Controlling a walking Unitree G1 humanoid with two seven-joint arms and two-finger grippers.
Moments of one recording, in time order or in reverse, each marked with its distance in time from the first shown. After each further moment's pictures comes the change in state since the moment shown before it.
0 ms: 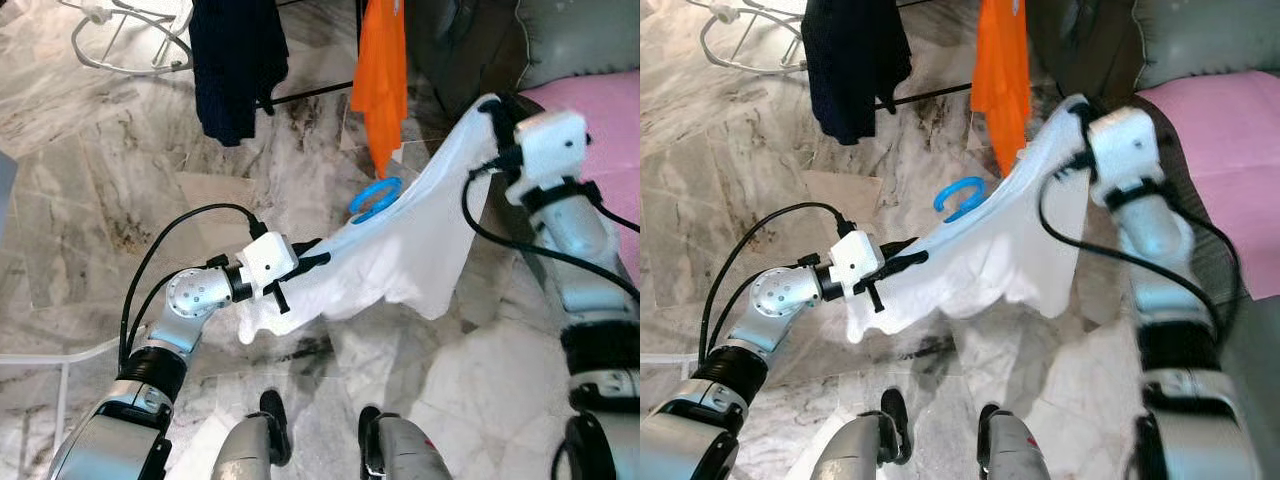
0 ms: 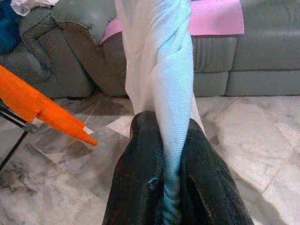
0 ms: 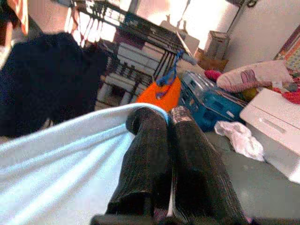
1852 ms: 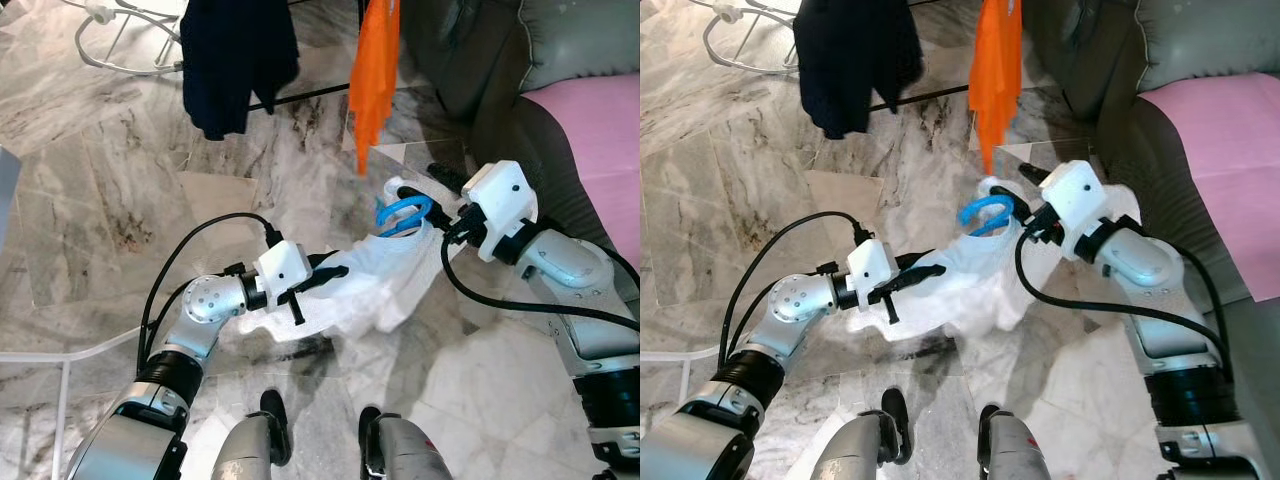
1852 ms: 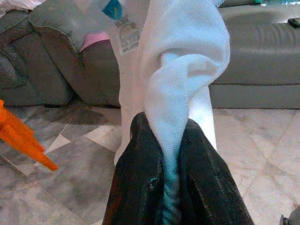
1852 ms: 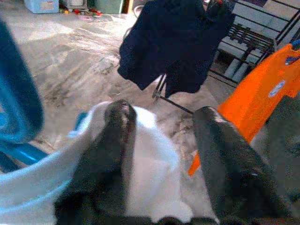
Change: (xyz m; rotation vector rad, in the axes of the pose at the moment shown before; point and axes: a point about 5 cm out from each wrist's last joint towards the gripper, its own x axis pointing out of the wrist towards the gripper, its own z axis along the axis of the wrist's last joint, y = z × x) left arm 0.014 -0.014 0.002 -0.064 -0.057 -0.063; right arm -0.039 0.036 -0.003 0.126 0.188 0.483
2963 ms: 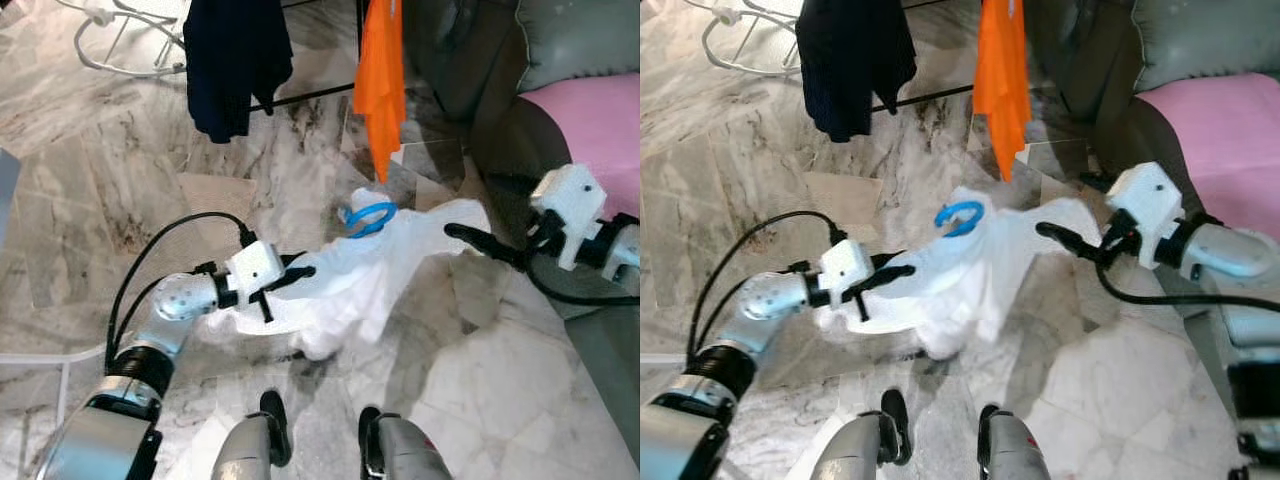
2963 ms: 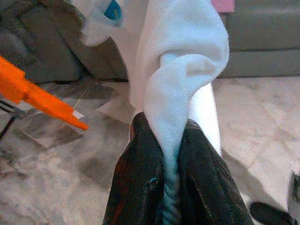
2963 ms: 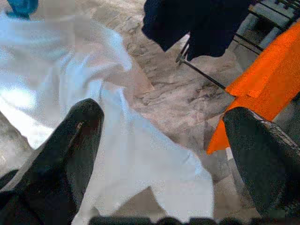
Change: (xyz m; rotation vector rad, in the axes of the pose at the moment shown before) left arm -0.033 0.016 -0.015 0.050 0.134 0.006; right arm -0.042 -0.045 -0.017 -0.066 0.178 0.199
